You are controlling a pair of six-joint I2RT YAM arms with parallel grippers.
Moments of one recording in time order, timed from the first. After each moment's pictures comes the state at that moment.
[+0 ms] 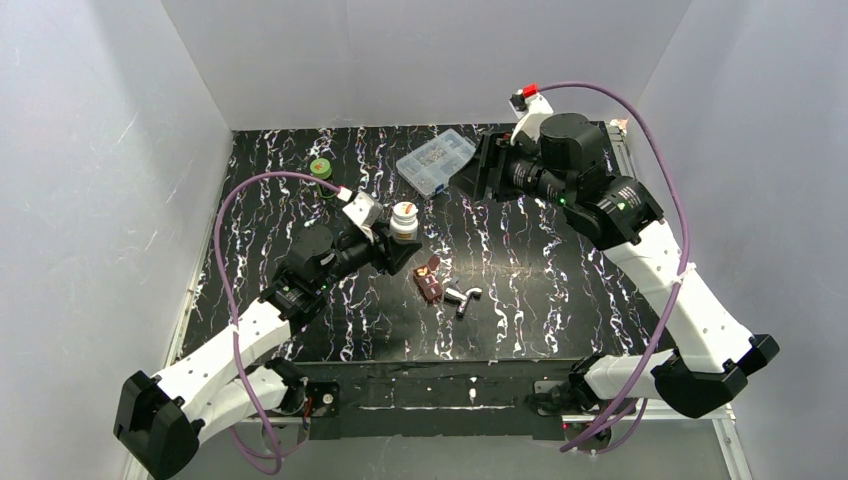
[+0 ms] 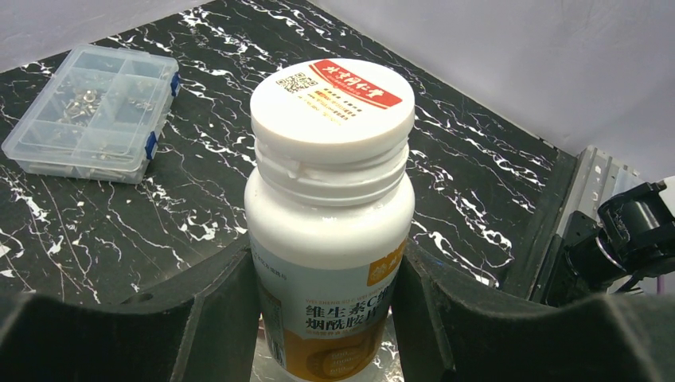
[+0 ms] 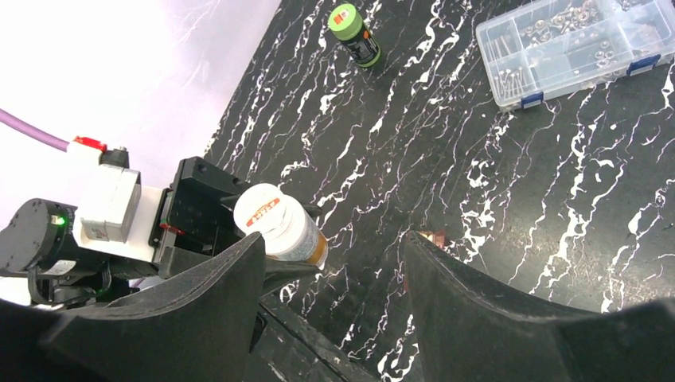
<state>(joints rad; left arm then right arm) -0.65 0.94 0.64 0.23 0.28 -0.18 0.68 1.28 1.65 -0.72 -0.12 0.49</state>
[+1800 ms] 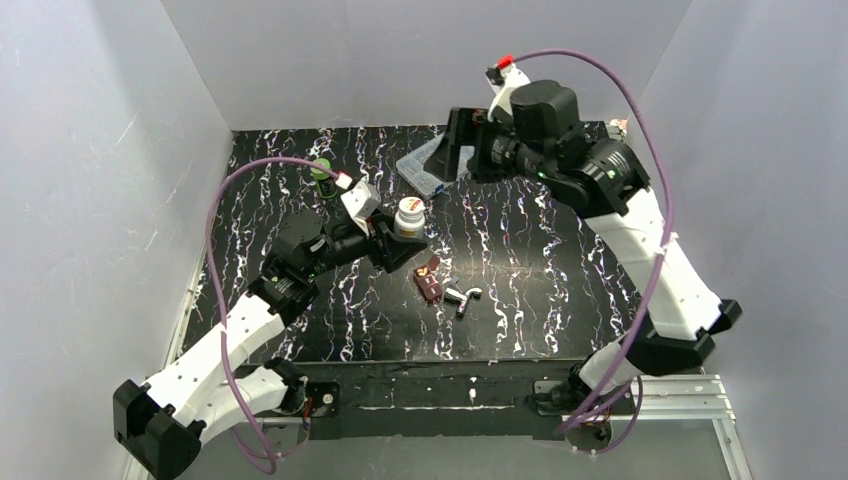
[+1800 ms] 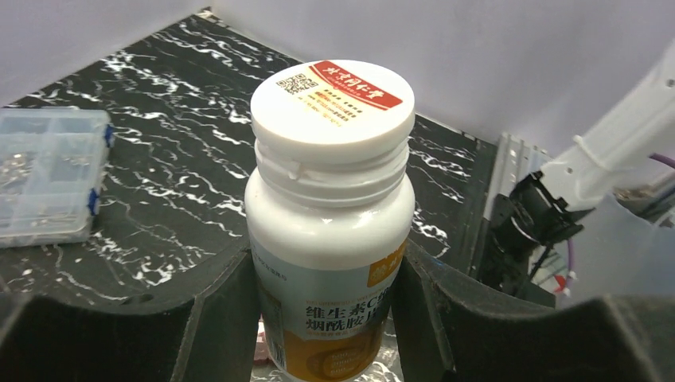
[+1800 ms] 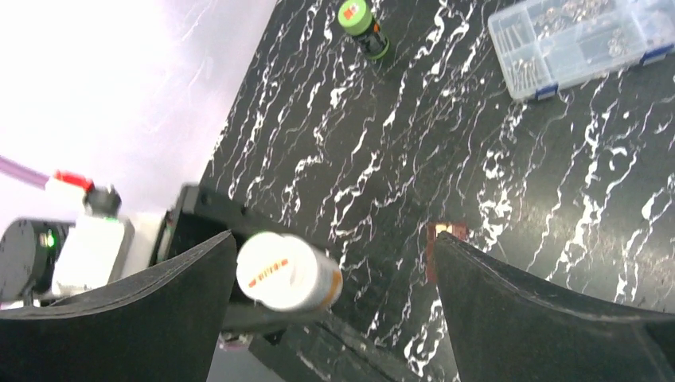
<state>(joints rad) -0.62 0.91 0.77 0.12 0.47 -0.18 0.77 1.46 2.05 -1.01 -0.04 0.55</state>
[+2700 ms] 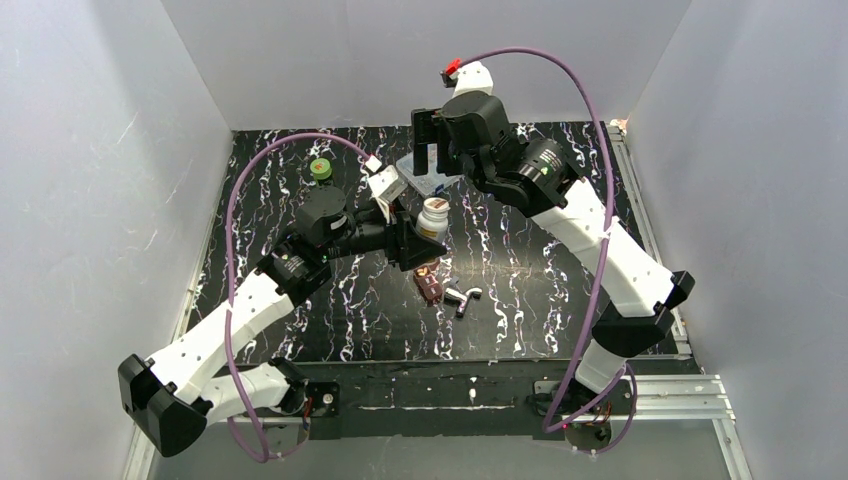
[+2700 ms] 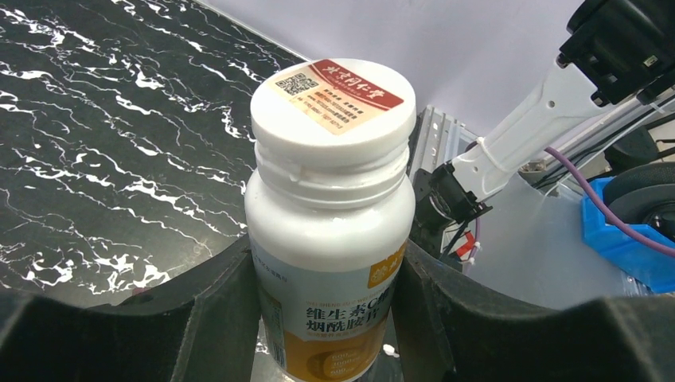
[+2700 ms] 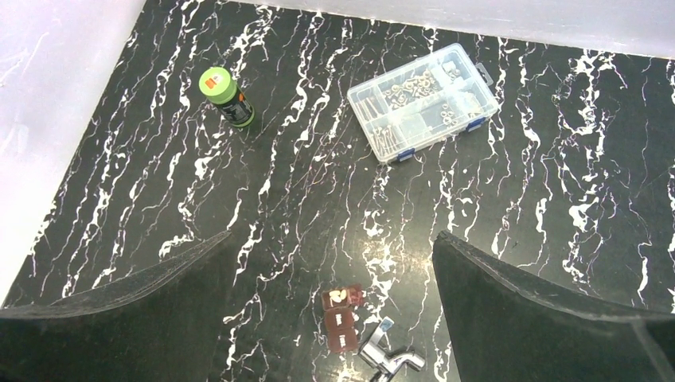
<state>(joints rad) -0.70 1.07 1.01 -0.08 0.58 -0.28 0.94 1.69 2.21 -0.97 0.51 0.39</state>
